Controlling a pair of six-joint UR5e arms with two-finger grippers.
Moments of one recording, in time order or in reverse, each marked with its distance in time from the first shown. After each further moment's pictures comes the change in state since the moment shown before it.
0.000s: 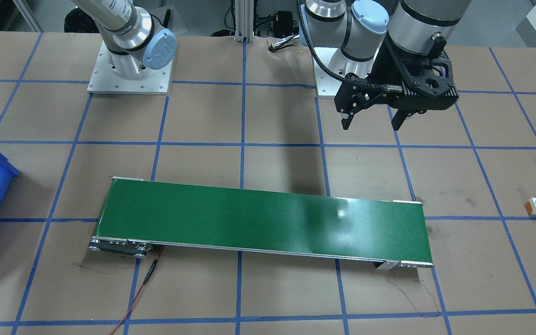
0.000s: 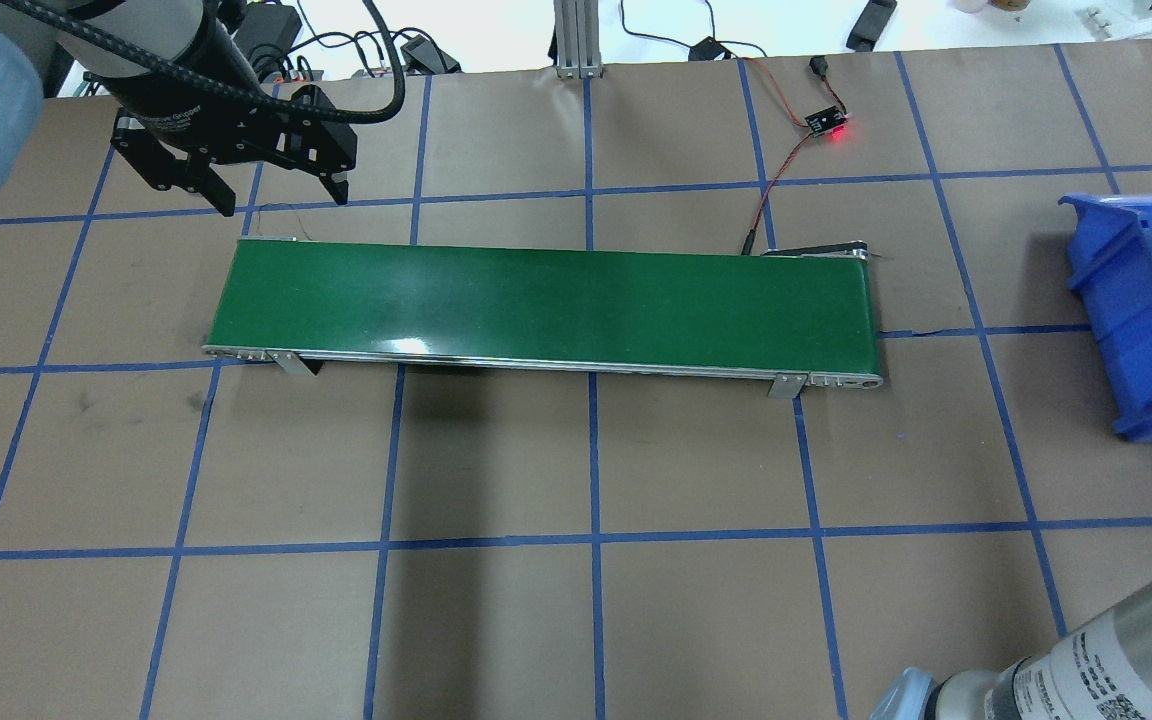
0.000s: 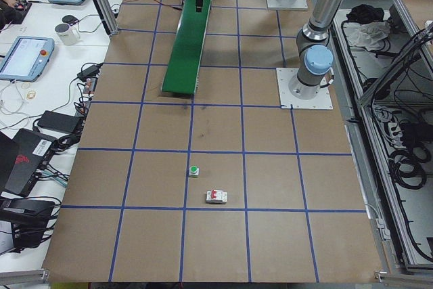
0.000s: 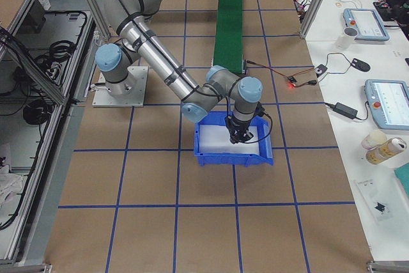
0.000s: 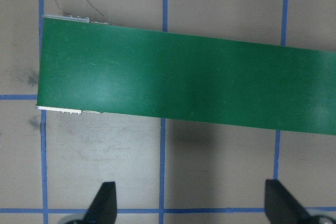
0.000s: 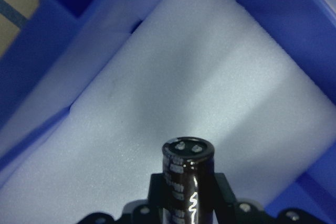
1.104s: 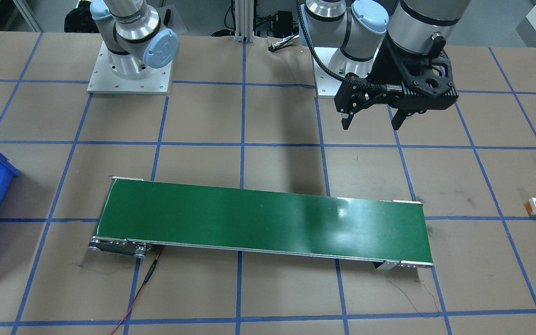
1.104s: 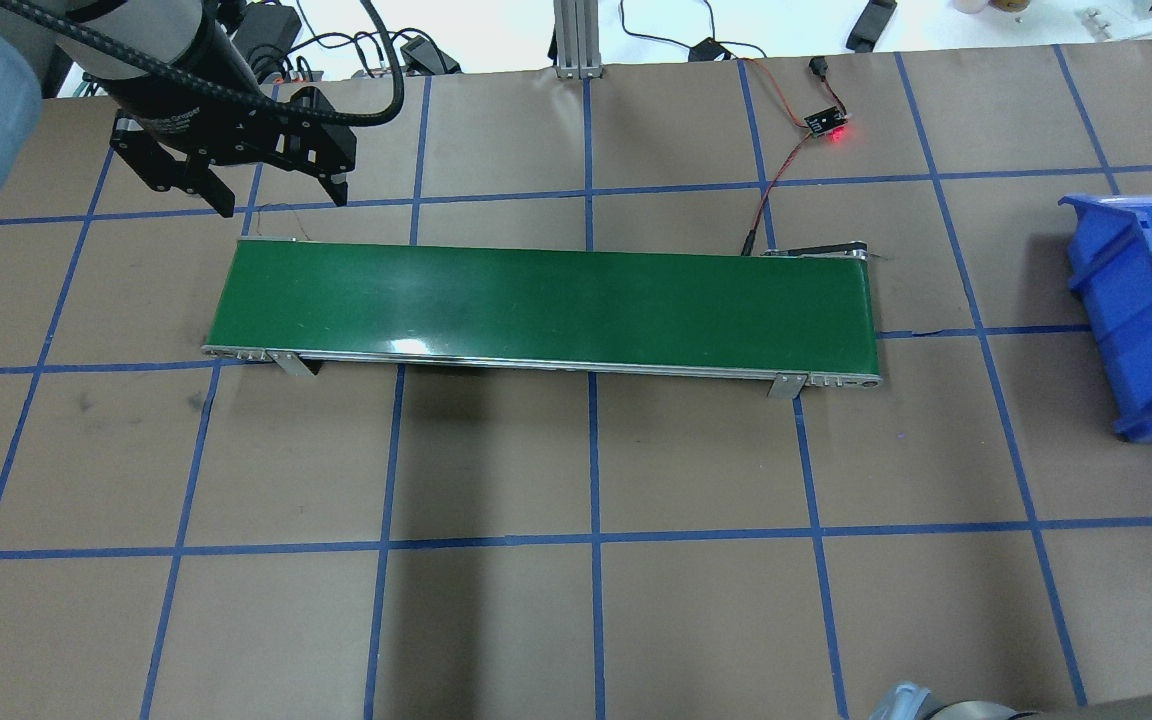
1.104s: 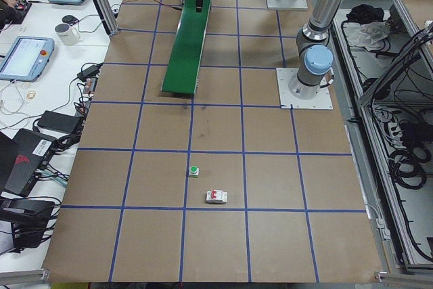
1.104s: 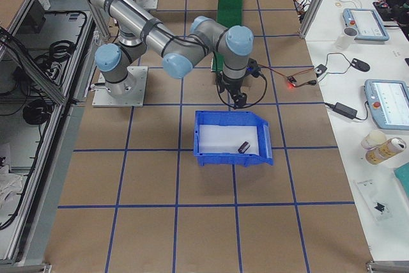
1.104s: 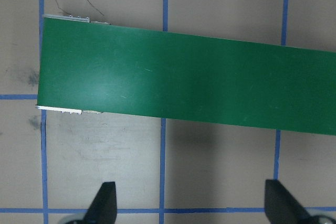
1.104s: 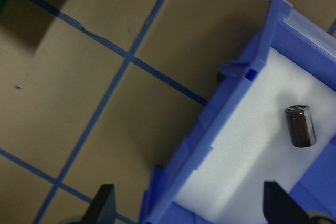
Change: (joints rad) left arm 0.000 0.000 -0.001 0.000 0.001 0.000; right arm 0.056 -0.313 -0.006 0.365 0.109 0.209
